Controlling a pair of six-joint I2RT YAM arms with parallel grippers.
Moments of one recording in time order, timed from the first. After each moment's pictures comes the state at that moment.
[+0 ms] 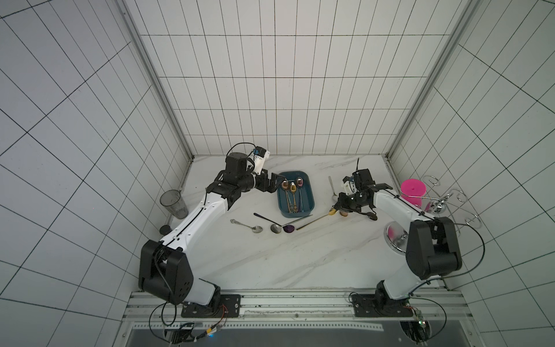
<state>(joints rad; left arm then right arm) -0.34 1.45 1.23 -0.26 0.55 -0.12 0.27 1.60 1.12 -0.67 -0.37 0.23</state>
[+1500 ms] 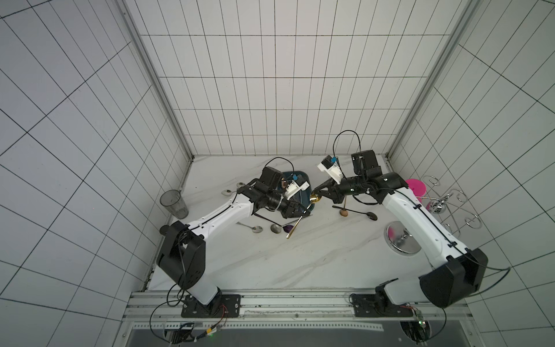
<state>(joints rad) -0.60 1.61 1.26 -0.44 0.96 -0.02 0.47 1.42 1.42 -0.78 -0.70 -0.30</state>
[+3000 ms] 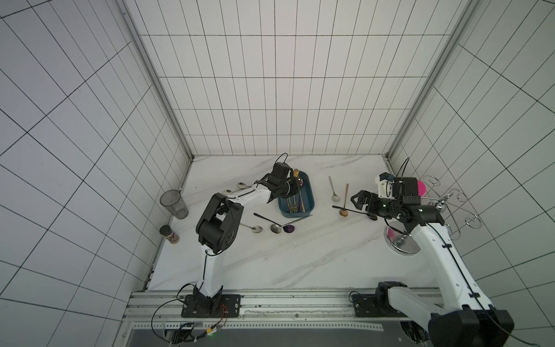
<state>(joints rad) -0.55 2.06 1.48 -0.11 0.33 -0.81 0.12 1.06 1.02 -0.79 -0.30 0.31</state>
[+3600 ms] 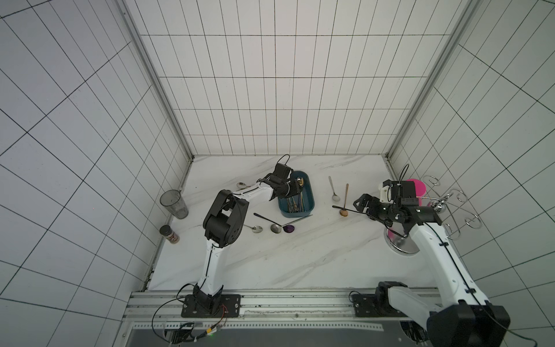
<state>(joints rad) -0.54 2.14 1.54 -0.19 0.30 -0.71 0.09 1.09 0.98 -0.82 -0.25 0.43</state>
